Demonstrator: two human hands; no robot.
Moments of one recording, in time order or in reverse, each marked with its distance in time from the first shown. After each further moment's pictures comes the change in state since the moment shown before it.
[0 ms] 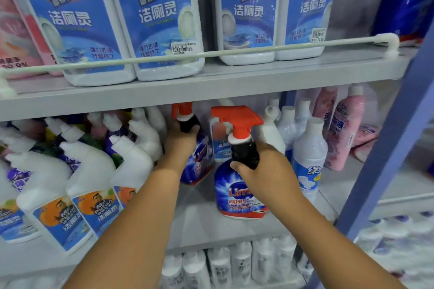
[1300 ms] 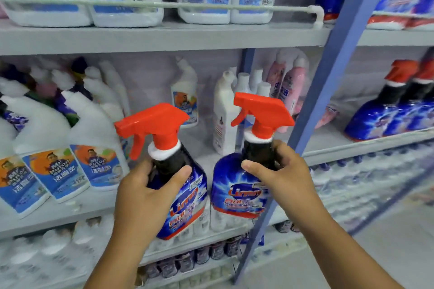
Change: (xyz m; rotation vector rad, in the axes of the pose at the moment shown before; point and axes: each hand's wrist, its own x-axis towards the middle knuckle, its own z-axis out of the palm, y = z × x) left_hand -0.236 -0.013 -0.076 -0.218 -0.171 0.086; right_hand -0.125 0.031 -0.088 0.583 0.010 0.282
